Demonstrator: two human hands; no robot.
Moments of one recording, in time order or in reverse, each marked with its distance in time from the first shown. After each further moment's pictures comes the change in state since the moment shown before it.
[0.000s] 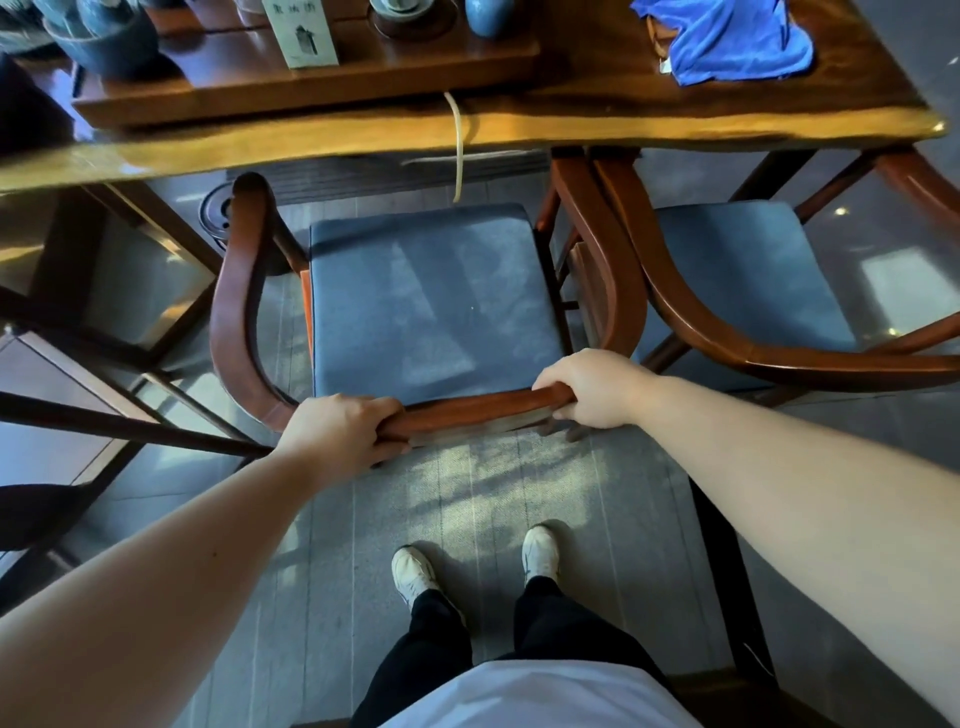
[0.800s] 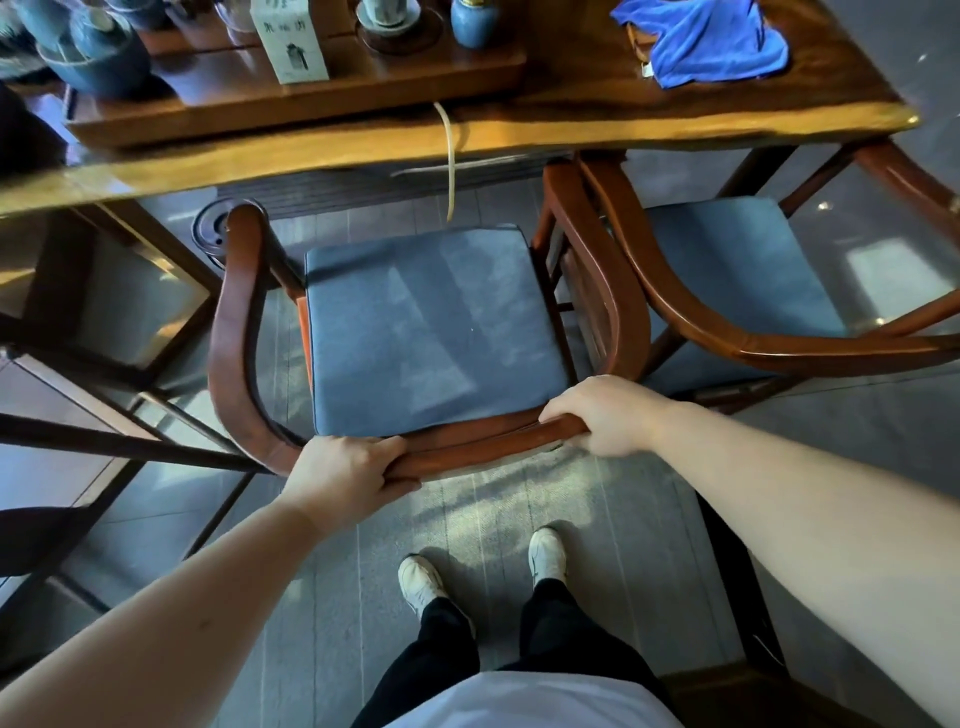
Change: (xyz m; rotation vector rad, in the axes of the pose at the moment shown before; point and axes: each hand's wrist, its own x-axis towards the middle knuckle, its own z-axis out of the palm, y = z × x) left_hand -0.032 0.008 0.013 0.078 0.189 0.217; right_hand -0.029 -0.006 0.023 -0.112 0.029 -0.089
